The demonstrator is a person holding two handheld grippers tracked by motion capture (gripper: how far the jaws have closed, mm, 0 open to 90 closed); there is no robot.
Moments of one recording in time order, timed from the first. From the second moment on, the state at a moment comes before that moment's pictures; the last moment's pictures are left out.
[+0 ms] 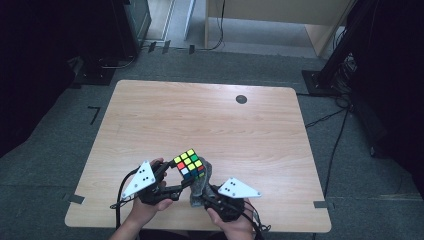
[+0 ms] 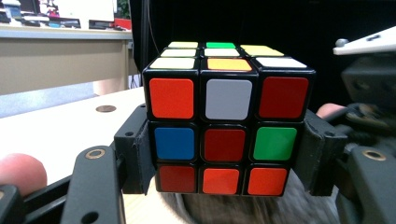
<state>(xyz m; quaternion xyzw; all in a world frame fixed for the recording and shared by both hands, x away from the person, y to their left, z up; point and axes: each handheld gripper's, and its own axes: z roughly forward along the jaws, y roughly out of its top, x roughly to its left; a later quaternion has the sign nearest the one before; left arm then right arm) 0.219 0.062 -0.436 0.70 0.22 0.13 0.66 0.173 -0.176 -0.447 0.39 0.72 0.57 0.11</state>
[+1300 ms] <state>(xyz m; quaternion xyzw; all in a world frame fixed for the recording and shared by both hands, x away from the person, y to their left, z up) 0.219 0.054 -0.442 0.72 0.22 0.10 0.65 0.165 -0.158 -0.445 0.32 0.77 0.54 0.11</state>
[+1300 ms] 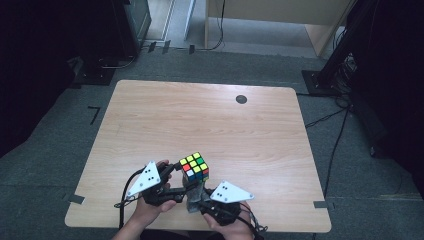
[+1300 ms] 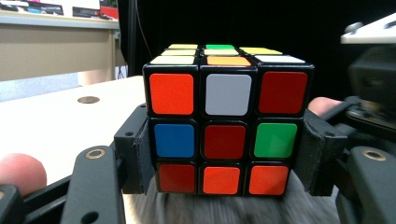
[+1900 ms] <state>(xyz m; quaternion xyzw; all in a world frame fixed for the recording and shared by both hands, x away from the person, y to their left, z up) 0.221 0.059 -0.442 0.72 0.22 0.12 0.65 0.162 -0.155 -0.447 0.31 0.77 0.54 0.11</state>
